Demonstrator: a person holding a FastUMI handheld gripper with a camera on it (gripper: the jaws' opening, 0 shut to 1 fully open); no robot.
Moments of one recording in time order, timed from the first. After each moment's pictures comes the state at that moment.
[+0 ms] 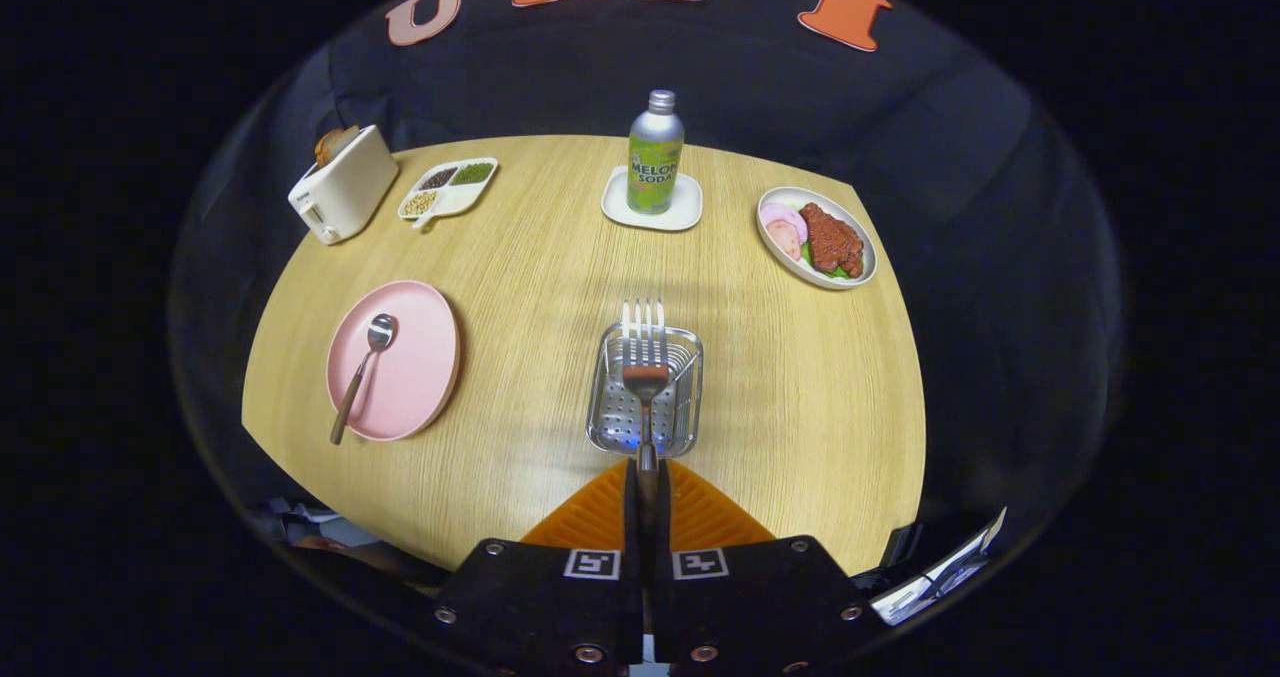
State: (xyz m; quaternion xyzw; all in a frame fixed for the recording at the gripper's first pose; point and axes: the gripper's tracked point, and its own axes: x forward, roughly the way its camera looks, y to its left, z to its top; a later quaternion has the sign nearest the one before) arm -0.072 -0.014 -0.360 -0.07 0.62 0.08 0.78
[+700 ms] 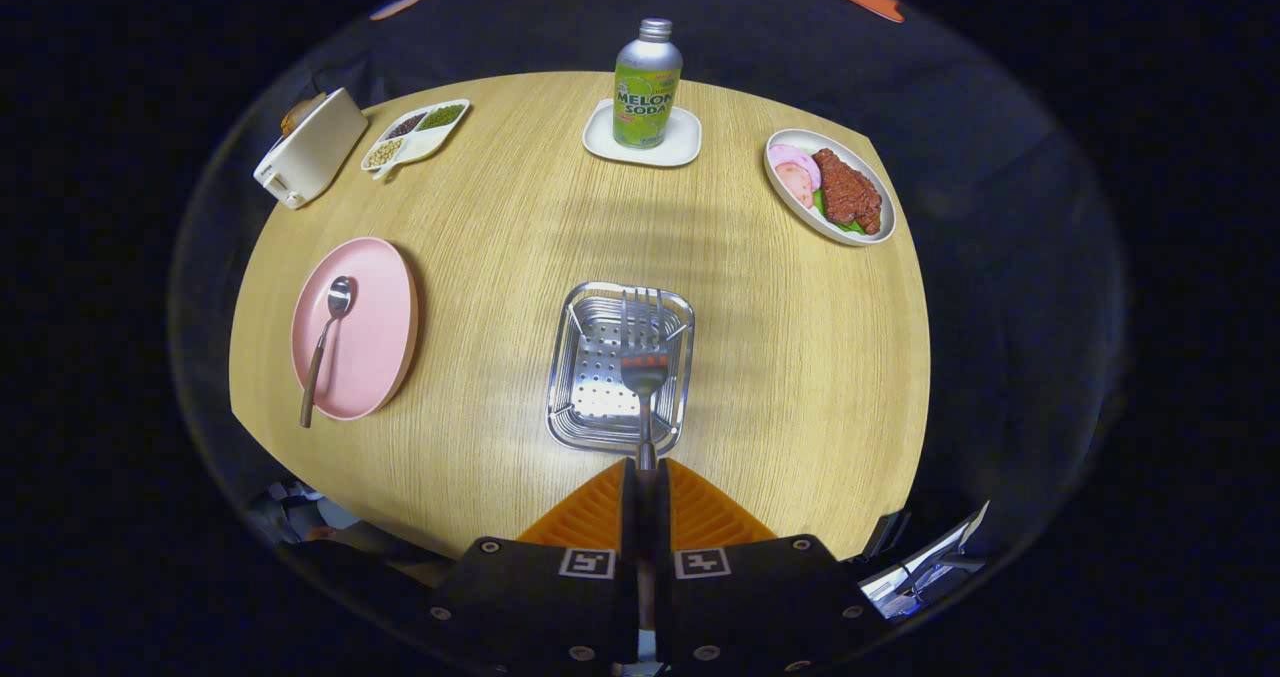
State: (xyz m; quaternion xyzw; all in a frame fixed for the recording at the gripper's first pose) arm -0.076 -0.023 -0.381 -0.08 0.69 0.07 0.71
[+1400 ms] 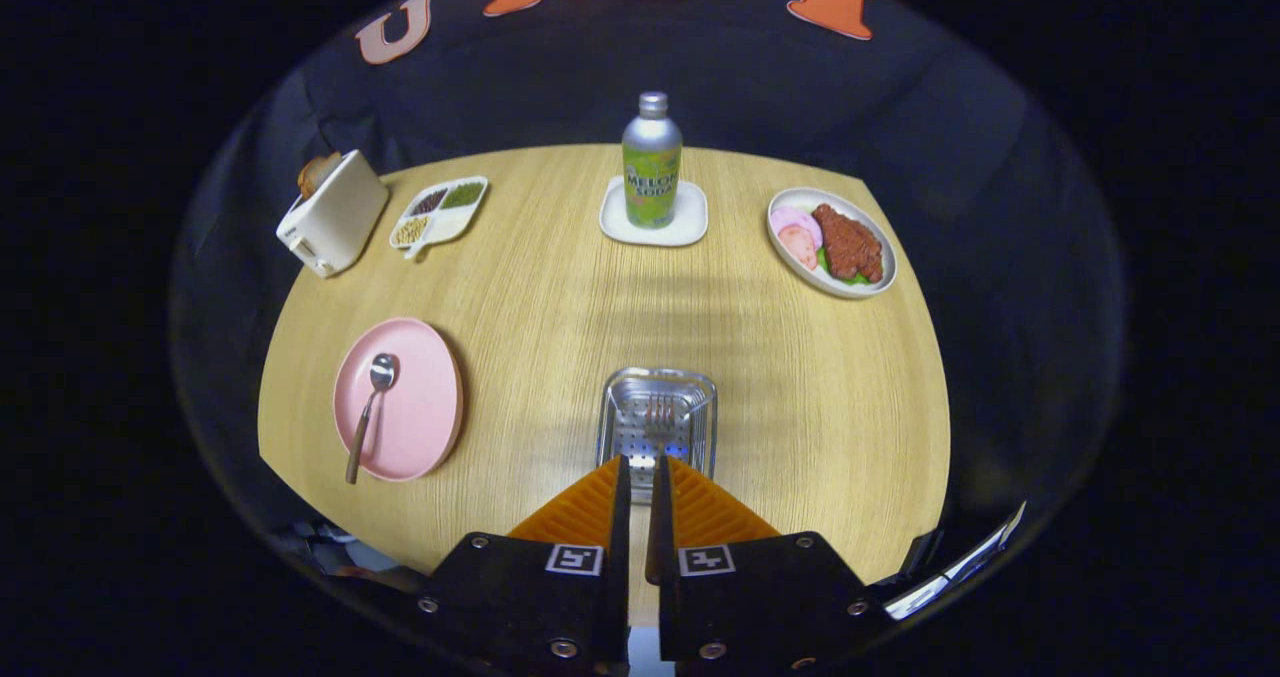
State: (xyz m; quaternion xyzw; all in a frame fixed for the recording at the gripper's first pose) arm -0.012 0.001 -0.351 -0.03 0.55 0.06 0.83
